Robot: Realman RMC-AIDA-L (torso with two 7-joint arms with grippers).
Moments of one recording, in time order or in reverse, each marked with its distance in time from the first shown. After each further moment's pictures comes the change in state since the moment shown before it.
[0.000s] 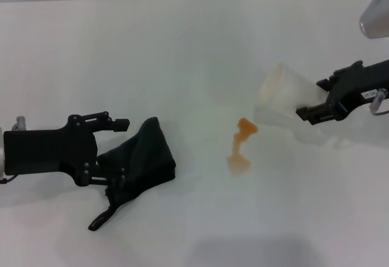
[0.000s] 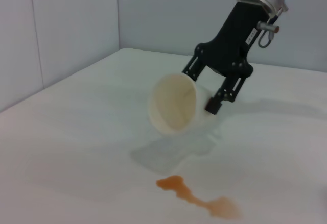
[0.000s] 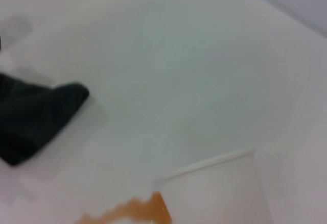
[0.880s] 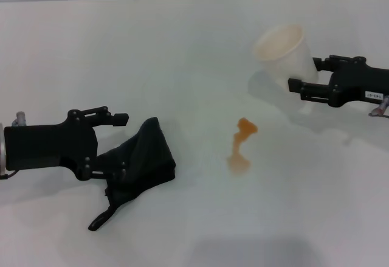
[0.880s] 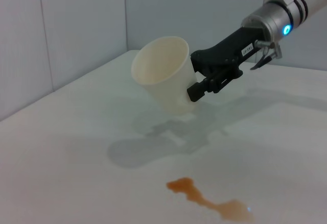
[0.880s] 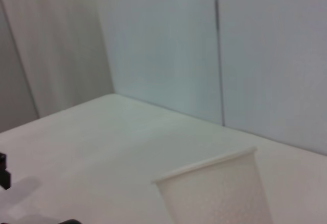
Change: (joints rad) left arm -0.004 -0.003 -0.003 0.003 -0.006 -0.020 -0.001; right arm -0.083 -0.001 0.164 0.572 0.800 0.256 -0.782
